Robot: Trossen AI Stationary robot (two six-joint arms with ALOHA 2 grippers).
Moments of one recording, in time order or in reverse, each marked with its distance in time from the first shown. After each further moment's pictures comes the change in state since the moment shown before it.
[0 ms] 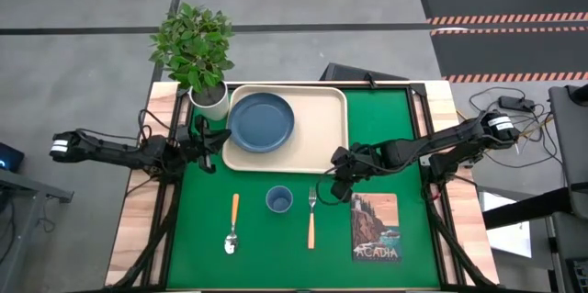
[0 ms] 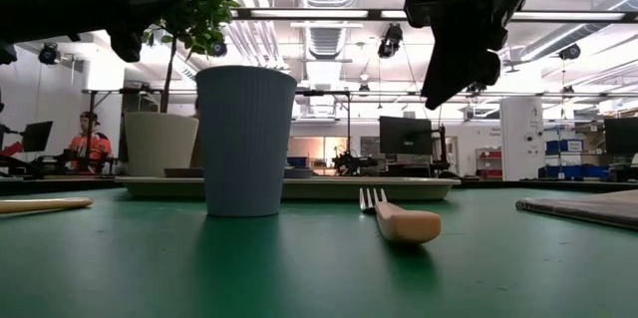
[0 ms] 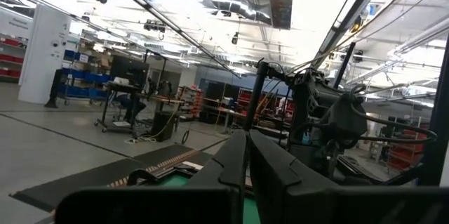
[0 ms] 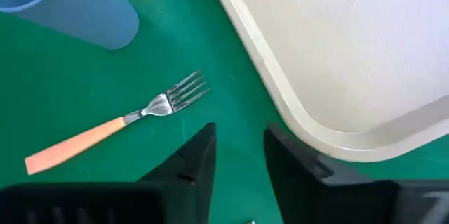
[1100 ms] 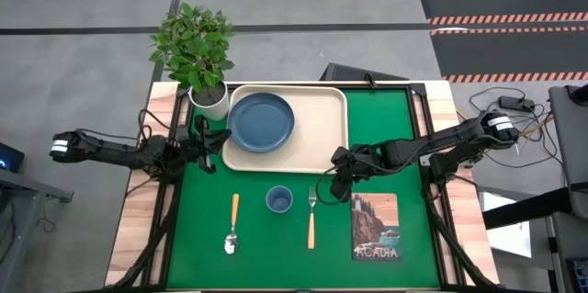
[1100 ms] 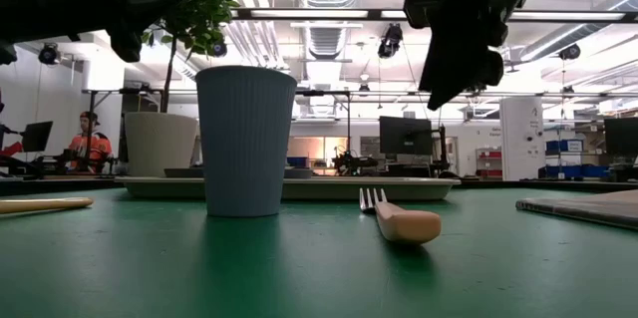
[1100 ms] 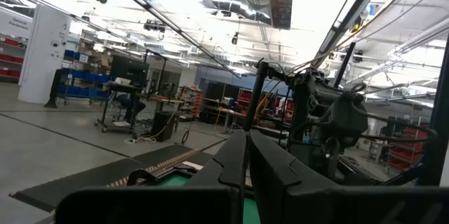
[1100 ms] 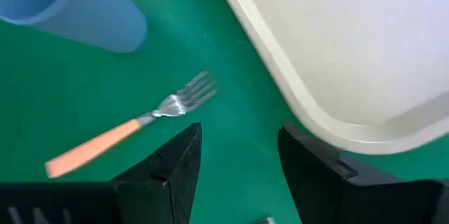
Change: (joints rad) left arm 0.000 0.000 0.000 0.000 0.000 0.000; right arm 0.000 0.000 0.013 0.002 -0.037 0.065
